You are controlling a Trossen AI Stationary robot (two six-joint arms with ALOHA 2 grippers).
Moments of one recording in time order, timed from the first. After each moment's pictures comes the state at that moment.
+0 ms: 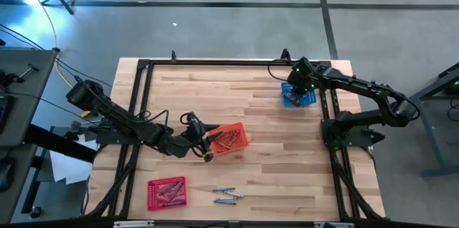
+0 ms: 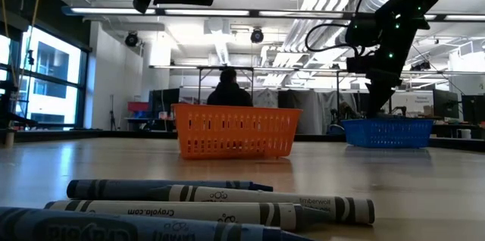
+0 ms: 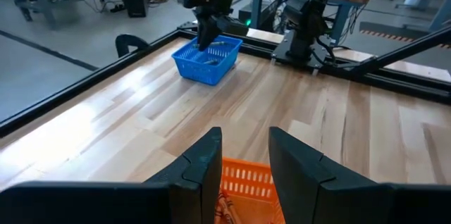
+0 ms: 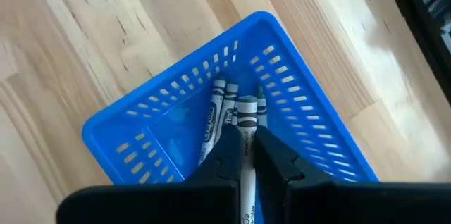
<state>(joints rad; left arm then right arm) -0.46 1.41 0.81 0.18 -0.87 -0.38 -0.77 1.22 0.70 -0.65 0.01 -0.26</state>
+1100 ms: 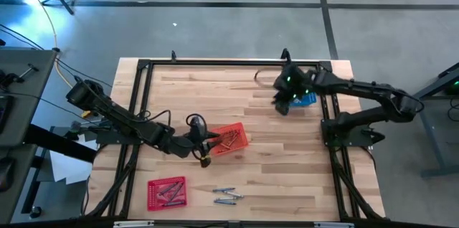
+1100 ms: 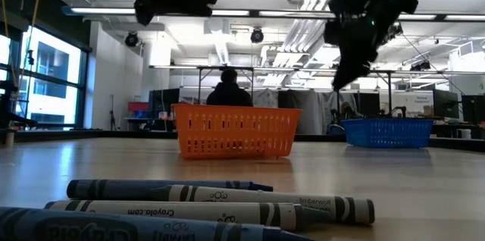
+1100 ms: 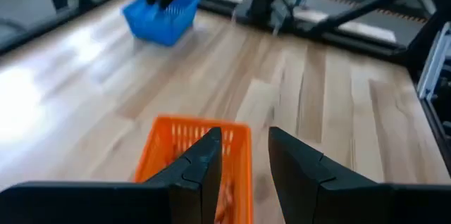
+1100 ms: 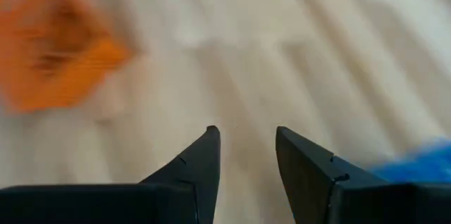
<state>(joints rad) -0.45 1.41 0.81 0.10 -0.66 -0.46 -0.48 1.22 0.82 -0.59 -0.20 0.03</state>
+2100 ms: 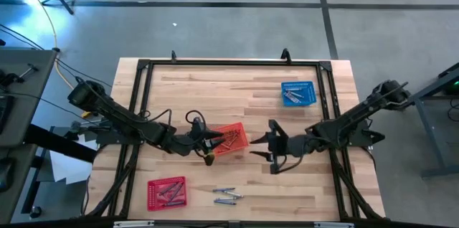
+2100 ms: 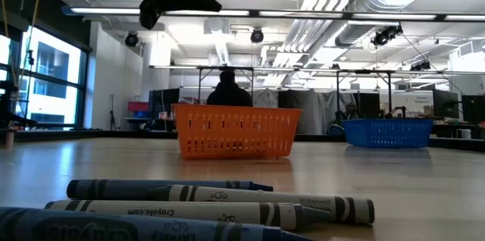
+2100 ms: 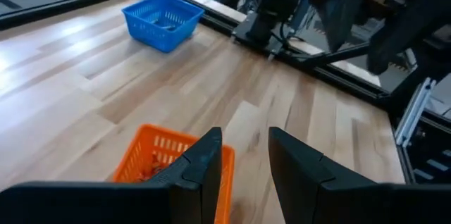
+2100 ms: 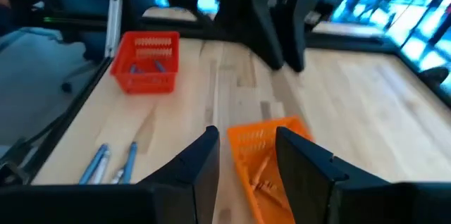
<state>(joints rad) -0.43 1.44 0.81 0.20 -0.67 -0.59 0.49 1.32 0.82 0.10 0.47 0.11</state>
